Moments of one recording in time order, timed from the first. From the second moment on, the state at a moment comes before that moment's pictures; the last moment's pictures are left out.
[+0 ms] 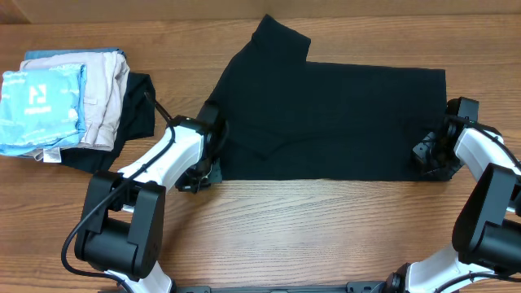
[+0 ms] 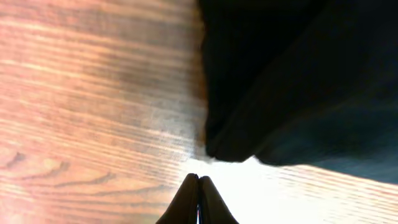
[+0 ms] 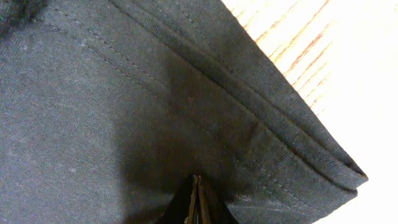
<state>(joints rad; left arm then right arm) -0.31 1.82 1.09 -1.00 -0.11 -0.48 -0.35 1.81 1.04 -0.67 0.09 0.51</state>
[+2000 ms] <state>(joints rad) -0.34 2.00 2.01 -1.00 0.02 -0.27 -0.35 1.86 1.55 -0.85 -0.17 0.35</state>
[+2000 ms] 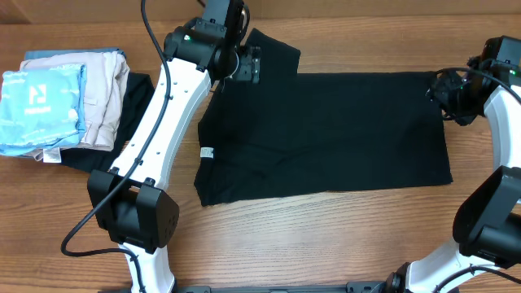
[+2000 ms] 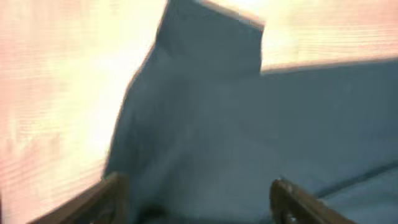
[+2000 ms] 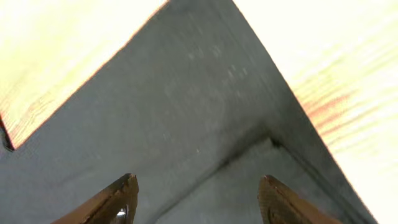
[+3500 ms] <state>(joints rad) -0.25 2.48 2.08 -0.78 -0.01 -0.15 -0.34 2.18 1.59 -0.40 -0.12 0.12</state>
